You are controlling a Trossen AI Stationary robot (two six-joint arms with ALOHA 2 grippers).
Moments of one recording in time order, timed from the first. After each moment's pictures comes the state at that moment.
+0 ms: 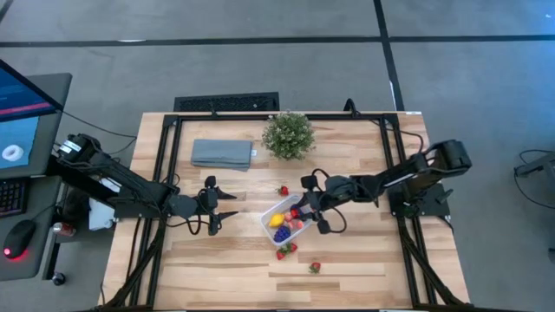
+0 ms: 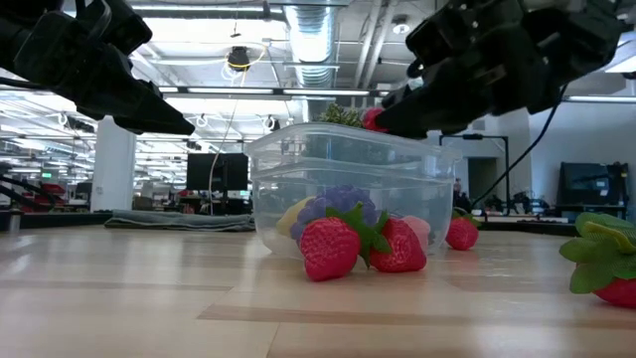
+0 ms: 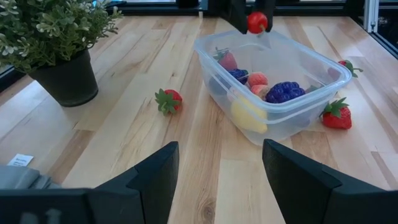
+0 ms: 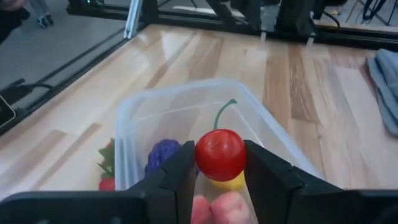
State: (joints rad) left arm -0.43 1.02 0.26 0.34 -0.53 -0.22; right arm 0.13 1.58 0.56 0.64 -0.19 -0.13
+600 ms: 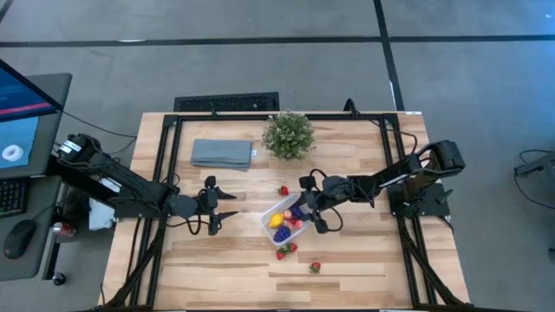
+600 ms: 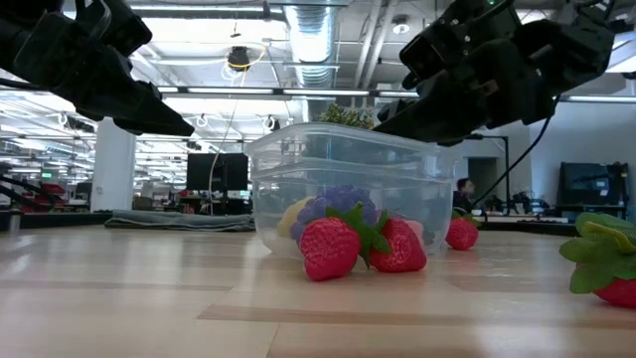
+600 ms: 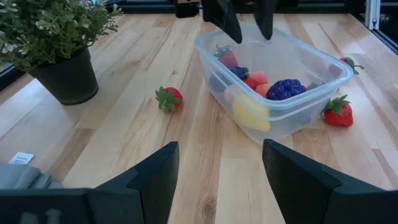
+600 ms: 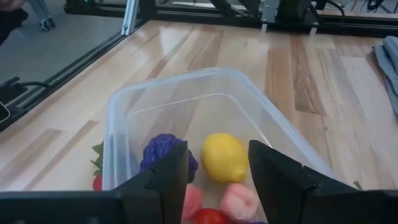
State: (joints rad) left arm -0.43 1.02 0.26 0.33 -0.53 -0.22; right arm 0.11 1.64 0.56 0.69 -0.21 -0.10
